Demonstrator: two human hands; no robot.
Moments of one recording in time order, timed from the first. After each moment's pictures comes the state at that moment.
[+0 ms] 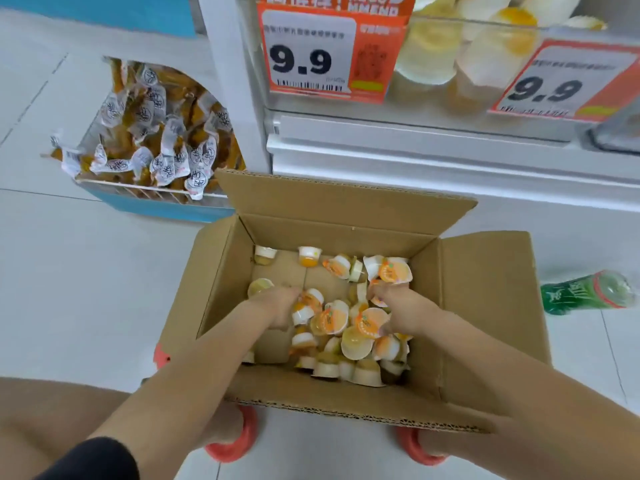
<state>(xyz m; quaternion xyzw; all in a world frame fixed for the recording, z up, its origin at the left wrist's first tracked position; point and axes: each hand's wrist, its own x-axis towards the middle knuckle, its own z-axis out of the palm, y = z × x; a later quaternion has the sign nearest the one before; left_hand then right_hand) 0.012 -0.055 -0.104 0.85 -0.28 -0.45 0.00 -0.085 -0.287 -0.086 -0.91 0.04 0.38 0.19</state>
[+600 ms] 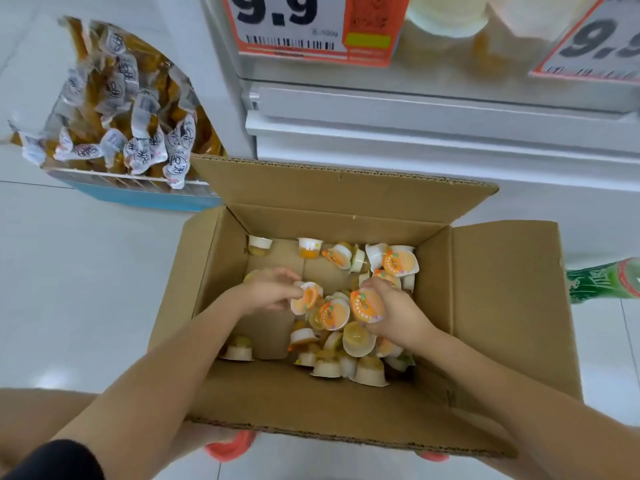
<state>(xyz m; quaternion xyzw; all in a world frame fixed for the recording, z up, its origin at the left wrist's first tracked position) 0.033 -0.055 -0.117 0.76 0.04 -0.54 0.37 -0.102 -0.267 -0.116 -0.89 0.13 0.24 0.37</state>
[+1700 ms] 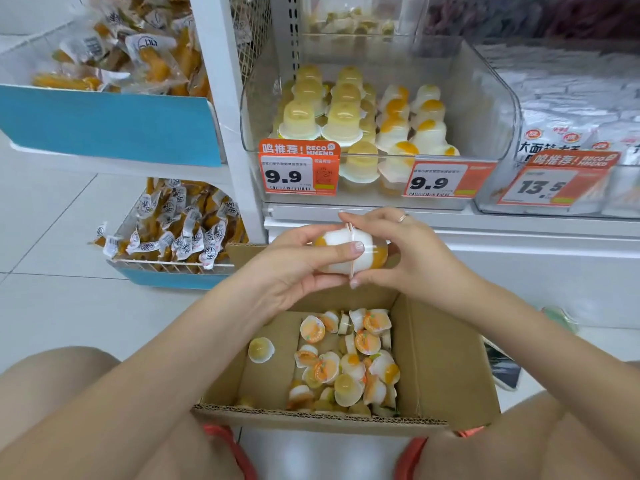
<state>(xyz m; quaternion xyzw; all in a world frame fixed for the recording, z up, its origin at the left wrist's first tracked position) -0.025 -0.110 0.178 0.58 -0.06 -0.41 0.70 -0.086 -0.273 0.159 -0.92 -0.07 -0.07 0.39</state>
